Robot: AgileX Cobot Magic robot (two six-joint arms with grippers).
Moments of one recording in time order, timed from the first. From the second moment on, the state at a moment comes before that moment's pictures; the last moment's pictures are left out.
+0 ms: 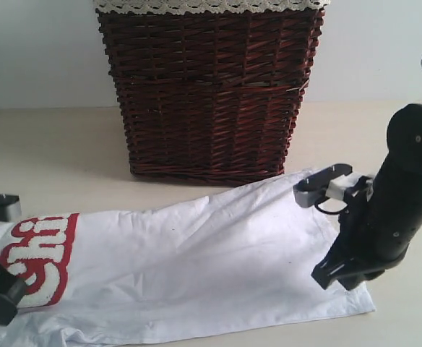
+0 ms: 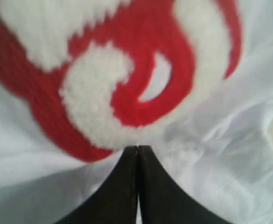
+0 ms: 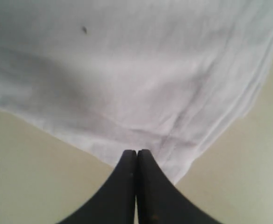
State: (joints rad) left arm -0.12 1.61 -0.67 -0.37 0.78 0.52; right arm 0.36 1.70 -0.82 0.15 0.75 -0.32
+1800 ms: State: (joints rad) left arm -0.23 1.65 -0.86 -0.24 0.58 0.44; right arm 0.33 1.95 -1.00 0.32 0.34 -0.49
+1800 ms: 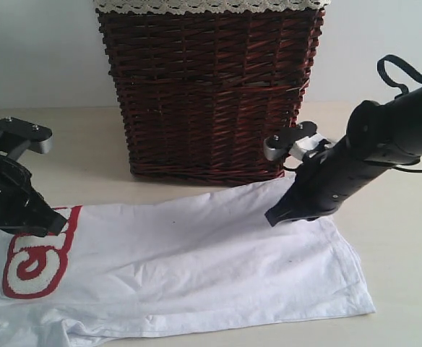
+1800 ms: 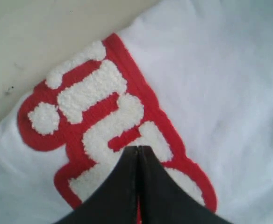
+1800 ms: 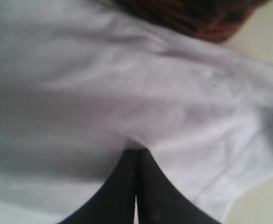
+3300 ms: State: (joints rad) left arm -0.93 1.31 -0.70 -0.30 0.96 0.28; right arm 0.18 1.98 -1.02 0.18 0.37 -0.24
